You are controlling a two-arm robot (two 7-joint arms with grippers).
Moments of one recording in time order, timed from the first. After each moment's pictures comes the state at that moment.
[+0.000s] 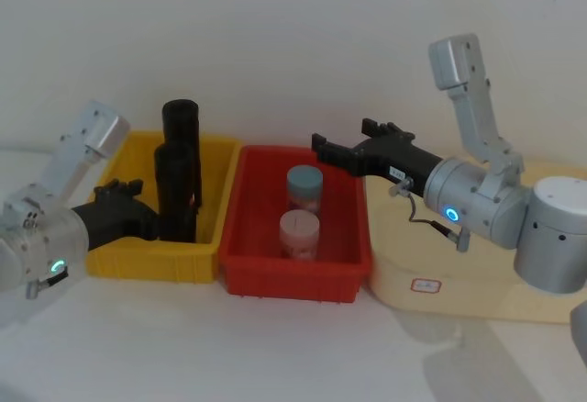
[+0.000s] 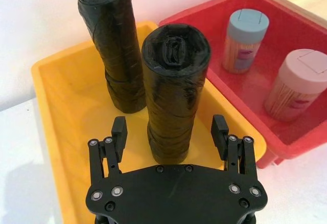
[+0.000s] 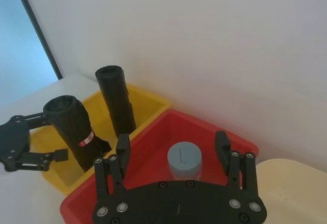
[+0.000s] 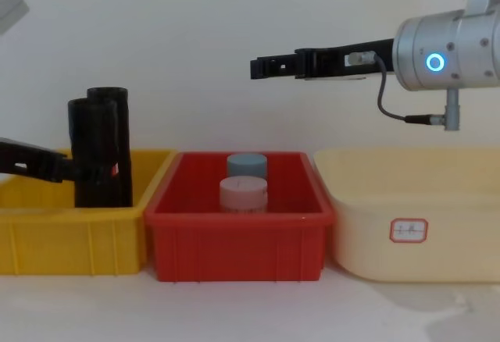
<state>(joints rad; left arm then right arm) -0.37 0.52 0.27 -1.58 -0.39 0.50 -0.32 0.63 0.21 -0.45 -1.37 0.44 0.44 0.34</state>
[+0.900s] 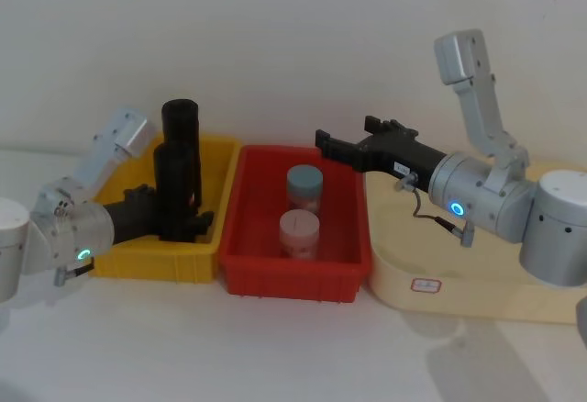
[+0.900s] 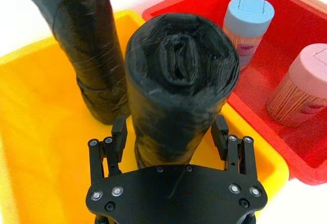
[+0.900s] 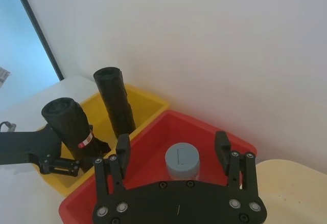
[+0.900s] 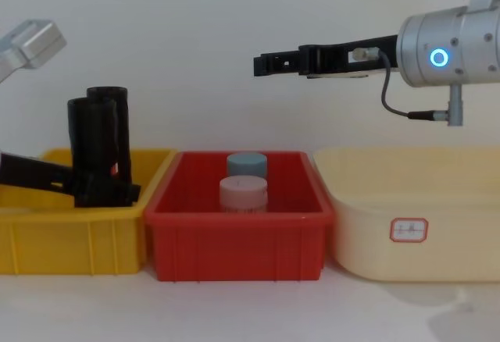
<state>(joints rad) -0.53 0.47 0.37 -1.33 -0.37 0.44 -0.44 0.65 0.22 -0.45 -1.35 0.47 0.45 0.35</state>
